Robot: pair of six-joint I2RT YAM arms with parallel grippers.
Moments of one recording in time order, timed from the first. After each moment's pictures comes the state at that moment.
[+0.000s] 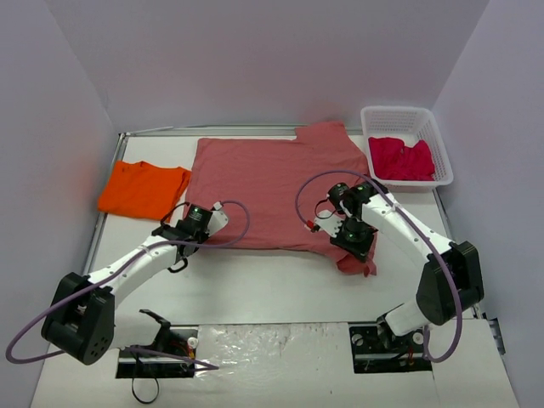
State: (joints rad) left arm -0.46 1.25 0.71 -0.48 -0.43 0.51; right arm 0.47 1.48 1.11 -1.30 0.02 -0.62
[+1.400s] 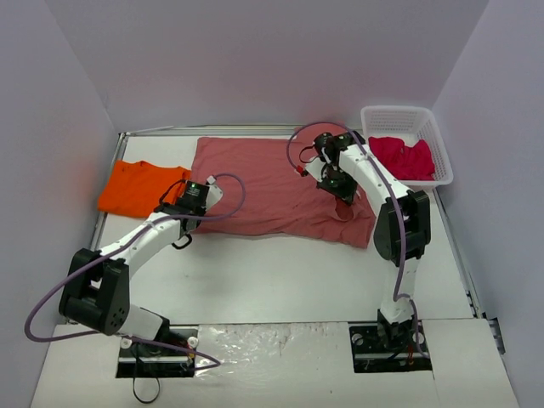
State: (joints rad) left arm -0.36 1.42 0.89 -0.43 -0.48 0.50; right arm 0.37 2.01 1.79 -1.29 0.20 -0.61
